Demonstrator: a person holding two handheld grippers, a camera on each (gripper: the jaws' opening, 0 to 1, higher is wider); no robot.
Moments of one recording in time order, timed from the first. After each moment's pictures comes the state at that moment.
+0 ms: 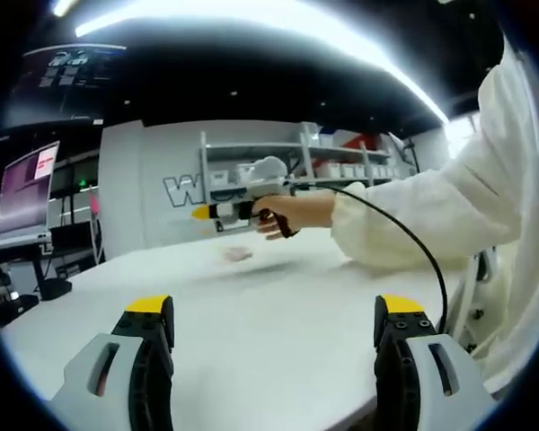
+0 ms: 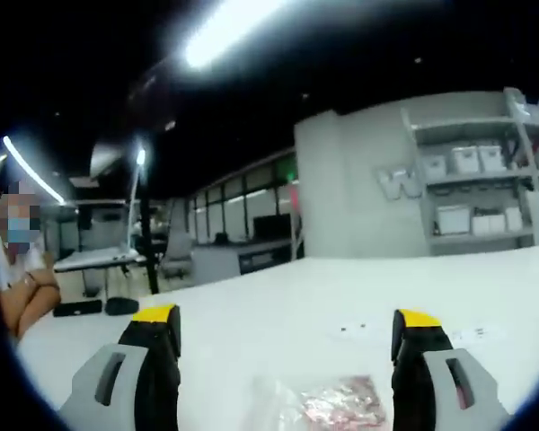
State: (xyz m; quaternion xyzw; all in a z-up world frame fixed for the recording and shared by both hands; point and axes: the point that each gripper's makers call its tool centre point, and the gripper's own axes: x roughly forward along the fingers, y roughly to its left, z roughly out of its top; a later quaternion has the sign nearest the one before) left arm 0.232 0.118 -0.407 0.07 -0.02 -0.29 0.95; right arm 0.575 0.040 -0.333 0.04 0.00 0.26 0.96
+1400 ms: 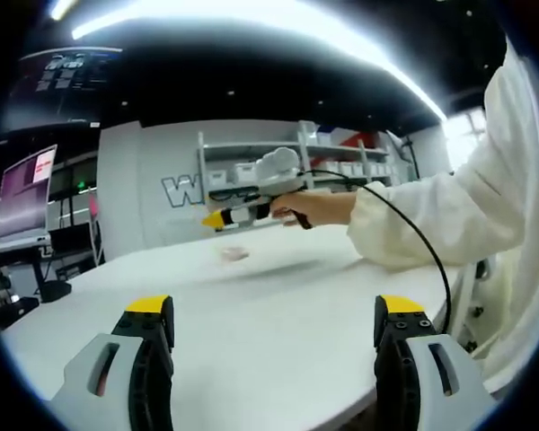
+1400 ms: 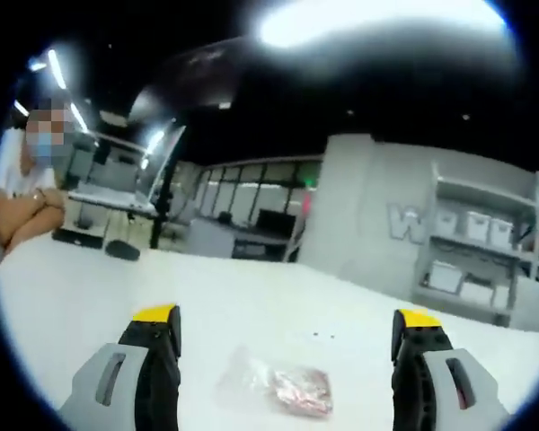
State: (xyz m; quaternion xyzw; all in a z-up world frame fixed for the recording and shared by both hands) left arm 0.226 0.112 -0.406 0.07 -0.02 -0.29 0.95; right arm 0.526 0.025 -0.323 -0.14 -0.05 0.26 0.96
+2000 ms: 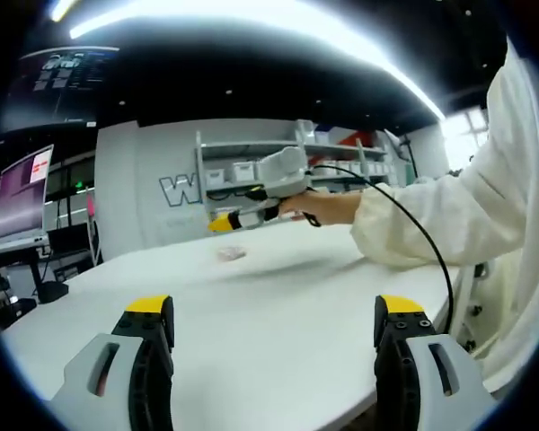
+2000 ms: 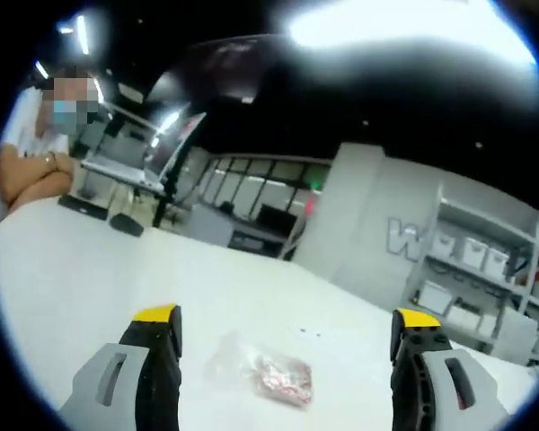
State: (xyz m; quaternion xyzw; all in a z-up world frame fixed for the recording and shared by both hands) left arm 0.227 0.109 -0.408 0.07 -0.02 -0.30 0.95; right arm 0.511 0.014 -0.327 -0.19 -0.06 0.25 0.95
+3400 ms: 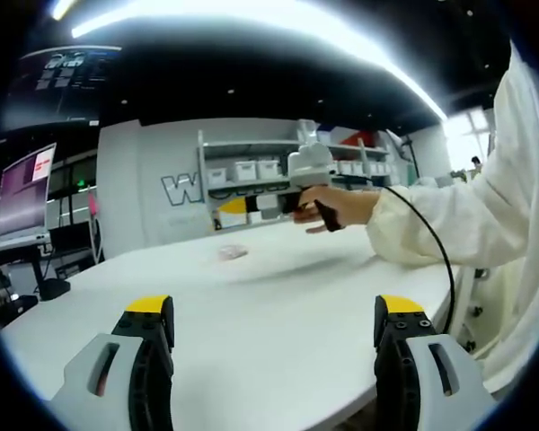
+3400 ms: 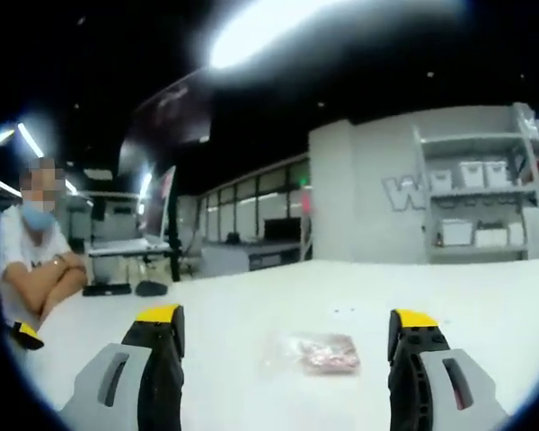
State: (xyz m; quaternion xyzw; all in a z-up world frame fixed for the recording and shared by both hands) left arm 0.225 0.111 -0.410 0.07 -0.02 -0.29 0.95; right arm 0.479 -0.001 -0.332 0.02 -0.02 0.28 0.96
